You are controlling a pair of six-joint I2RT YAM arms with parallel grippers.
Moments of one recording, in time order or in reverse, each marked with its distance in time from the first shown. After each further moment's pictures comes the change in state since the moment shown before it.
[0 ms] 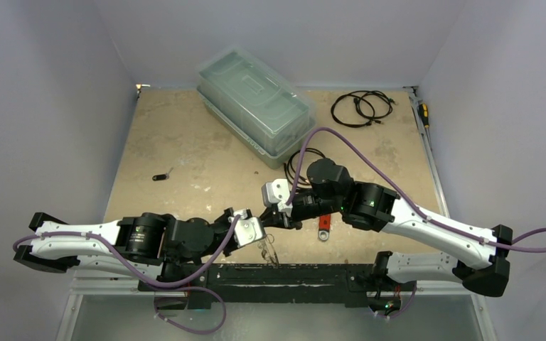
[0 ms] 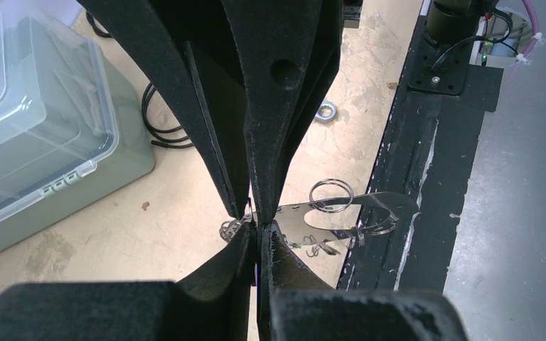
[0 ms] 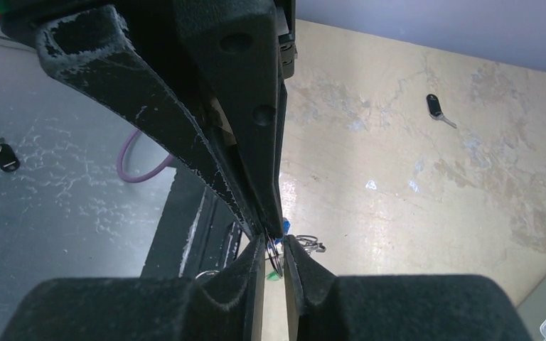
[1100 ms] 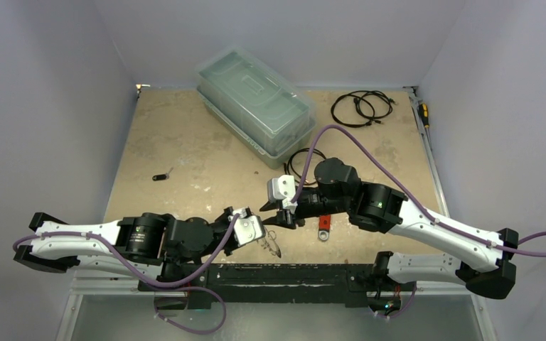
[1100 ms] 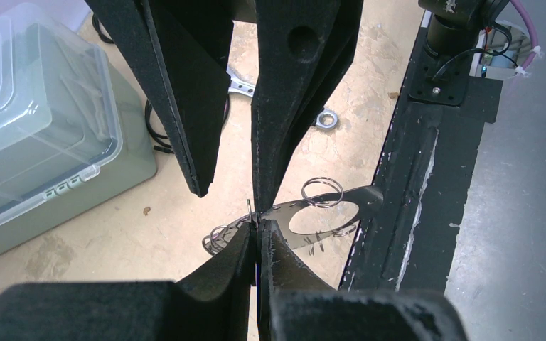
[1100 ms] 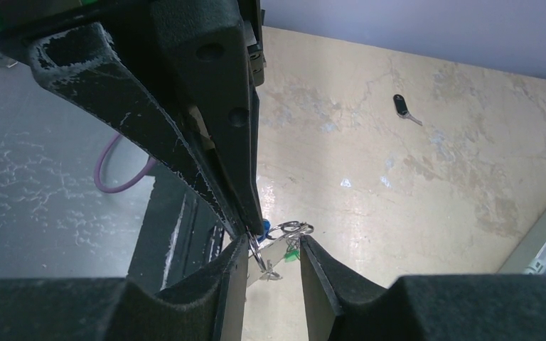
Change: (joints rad) left arm 0.000 0.000 -0.002 0.024 -0.010 0.000; right arm -0.004 -0.036 0.013 -0.004 0.079 0.011
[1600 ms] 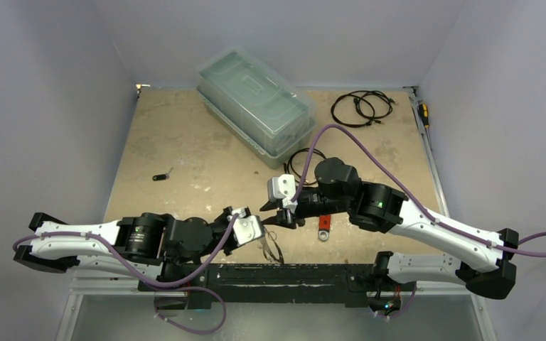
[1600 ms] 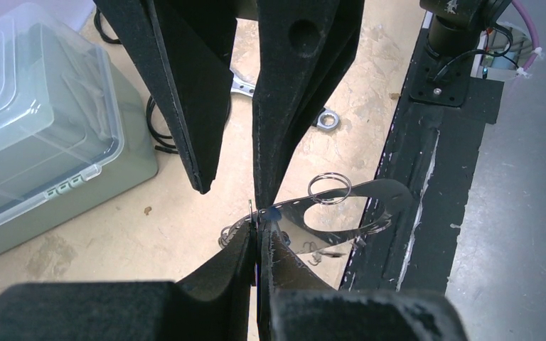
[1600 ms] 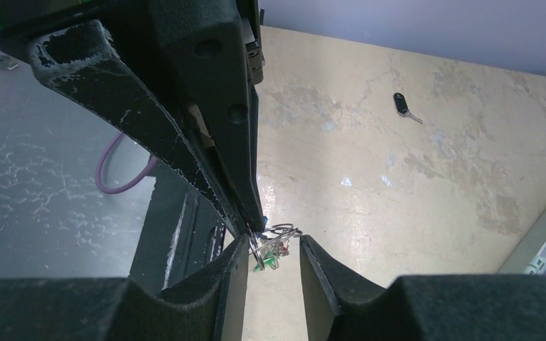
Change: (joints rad) left arm 0.000 -0.005 -0.002 0.000 -0.005 0.000; right arm -0.002 0.000 0.001 -0.002 0.000 0.008
